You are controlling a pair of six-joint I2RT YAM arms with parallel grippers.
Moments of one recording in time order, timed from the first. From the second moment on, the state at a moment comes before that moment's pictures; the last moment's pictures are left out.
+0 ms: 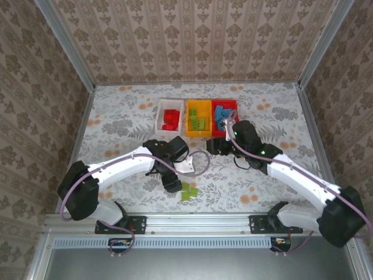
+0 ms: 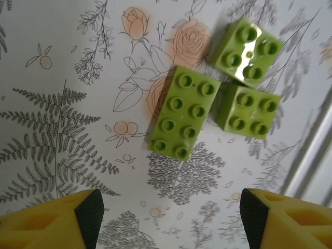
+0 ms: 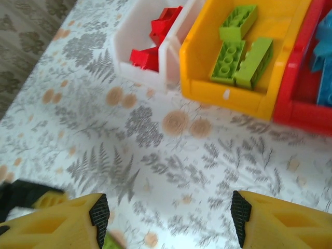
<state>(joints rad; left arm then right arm) -0.94 1.46 0.98 -0.95 0.11 0.45 0.56 1.11 0.78 -0.26 -0.16 0.42</state>
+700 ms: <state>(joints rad) -1.02 1.58 0.89 -0.73 0.04 0.62 0.56 0.73 0.67 -0.51 -0.19 0.59</state>
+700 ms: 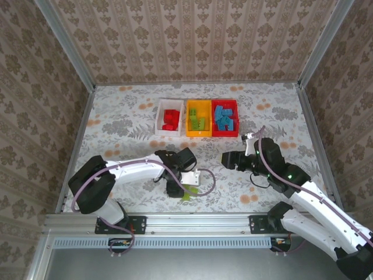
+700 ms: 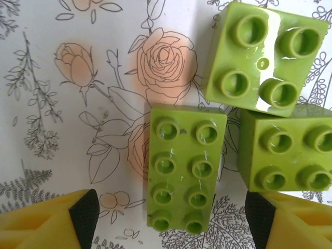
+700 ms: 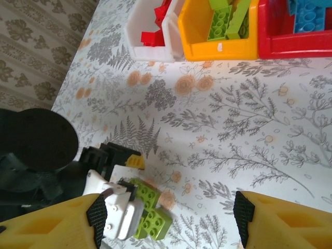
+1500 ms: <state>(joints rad) -1.04 1.66 0.93 -0.74 0.03 0.54 0.53 0.73 0.67 -0.54 -0.39 0.63</state>
